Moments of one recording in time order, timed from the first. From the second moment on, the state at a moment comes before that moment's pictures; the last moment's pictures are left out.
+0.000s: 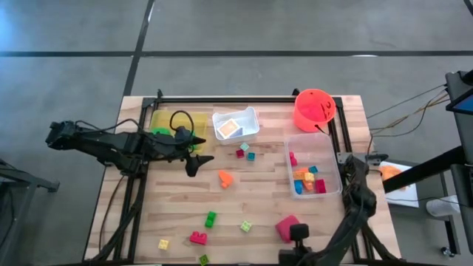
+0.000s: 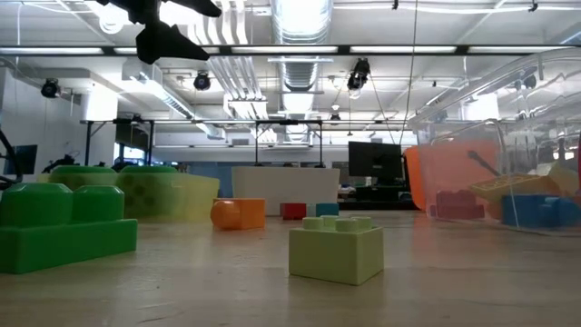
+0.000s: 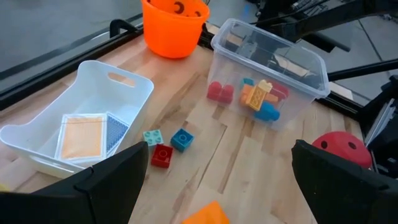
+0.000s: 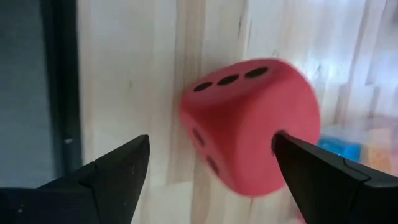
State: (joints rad) left arm -0.15 0.99 0.81 -0.31 -0.37 -0.50; right arm 0.95 2.32 2.12 -1.57 0.33 0.91
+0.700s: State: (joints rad) left arm -0.15 0.99 0.81 -0.31 -0.37 -0.51; right arm 0.94 2.33 2.00 -1.57 0.40 0.79
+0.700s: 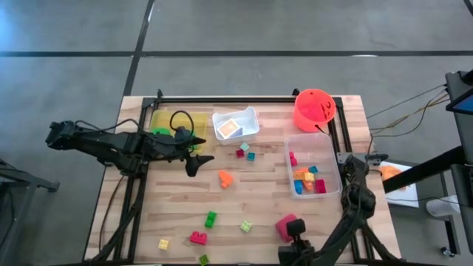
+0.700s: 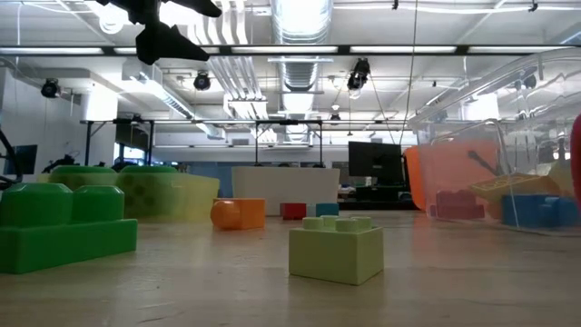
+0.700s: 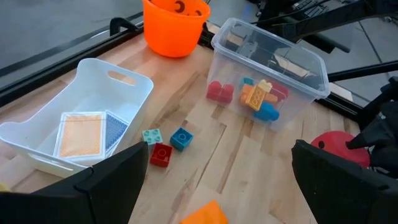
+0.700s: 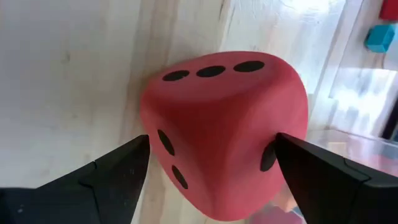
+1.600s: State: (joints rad) left arm -0.15 0.99 0.81 -0.31 -0.37 -0.50; right arm 0.93 2.33 1.96 -1.57 0.40 0.89
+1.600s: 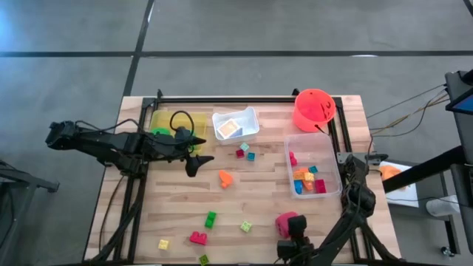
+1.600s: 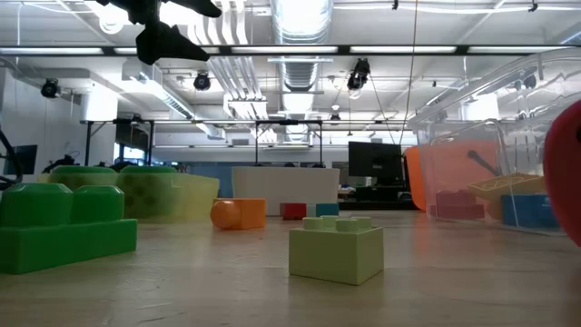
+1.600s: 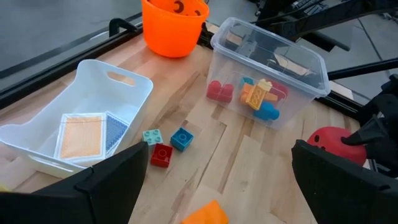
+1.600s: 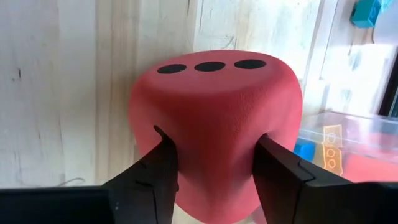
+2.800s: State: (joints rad) left arm -0.31 1.09 0.82 0.07 -0.06 -0.39; right arm 0.75 2.05 2.13 -1.55 1.02 0.64
